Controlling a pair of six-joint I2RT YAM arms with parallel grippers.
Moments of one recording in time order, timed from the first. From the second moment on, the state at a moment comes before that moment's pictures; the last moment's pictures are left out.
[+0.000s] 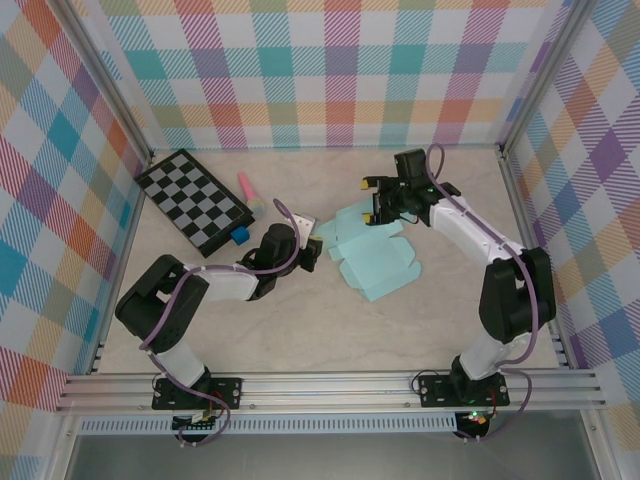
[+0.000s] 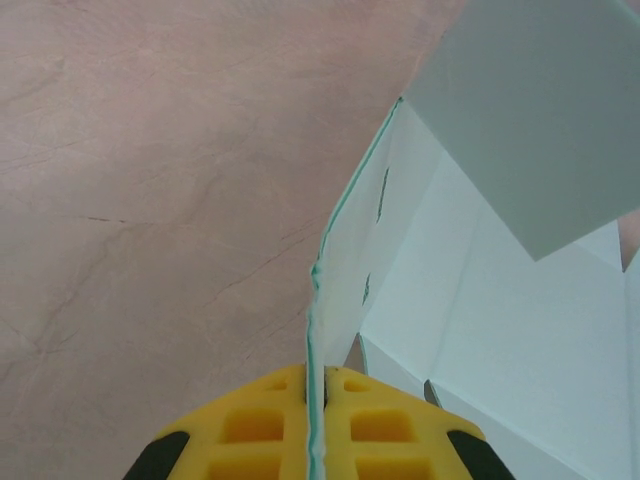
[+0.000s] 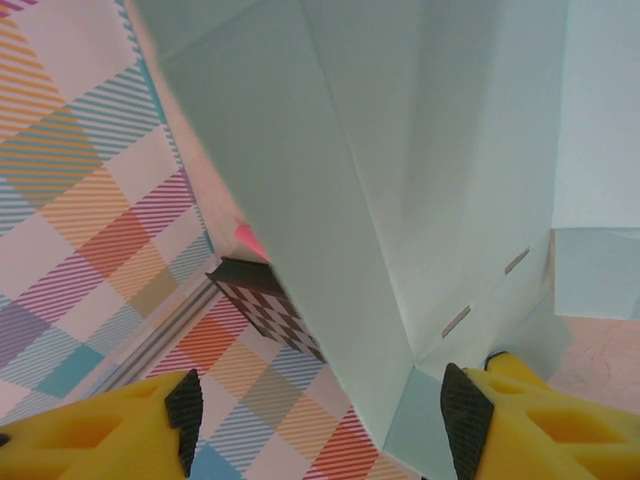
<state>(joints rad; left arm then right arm) -0.63 1.68 0.72 0.51 0.06 -0.18 0.36 1.68 1.33 -0.45 -0.36 1.80</state>
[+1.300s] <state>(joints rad) -0.55 1.37 0.56 0.35 0.29 0.04 0.31 1.74 0.98 0.28 -0.62 1.29</state>
